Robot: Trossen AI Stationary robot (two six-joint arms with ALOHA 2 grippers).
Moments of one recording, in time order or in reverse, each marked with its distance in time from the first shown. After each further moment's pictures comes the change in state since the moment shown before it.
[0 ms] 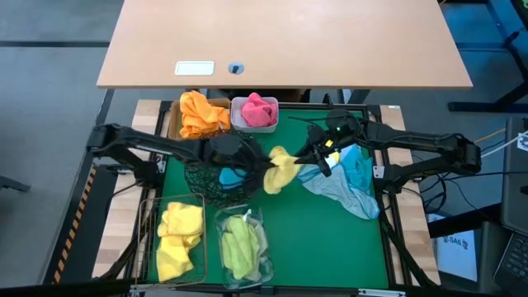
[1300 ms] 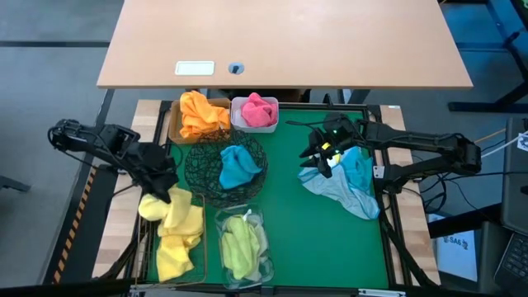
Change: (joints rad) left arm -0.268 -0.722 0.000 -1.386 0.485 -1.430; right arm -0.001 0.000 0.000 -0.193 0.113 -0.001
